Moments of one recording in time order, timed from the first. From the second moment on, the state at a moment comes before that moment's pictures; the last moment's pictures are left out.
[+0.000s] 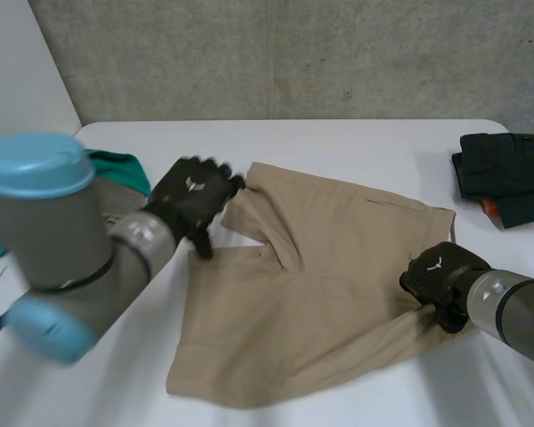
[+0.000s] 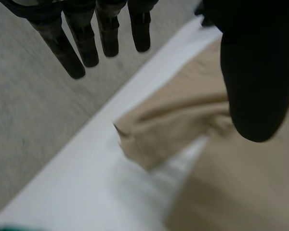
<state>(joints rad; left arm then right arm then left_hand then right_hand) 4.19 -1.94 -1.48 3.18 -1.45 3.58 1.85 -1.29 1.66 0.34 1.44 2.28 0.27 0.27 0.26 0.26 0.09 1.10 1.18 1.19 1.20 1.01</state>
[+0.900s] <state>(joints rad) 4.17 -2.53 -0.83 3.13 -1.64 3.98 1.87 -1.25 1.74 0.11 1.46 2.37 0.18 0.22 0.23 0.22 0.07 1.11 1.18 1.19 1.20 1.02</state>
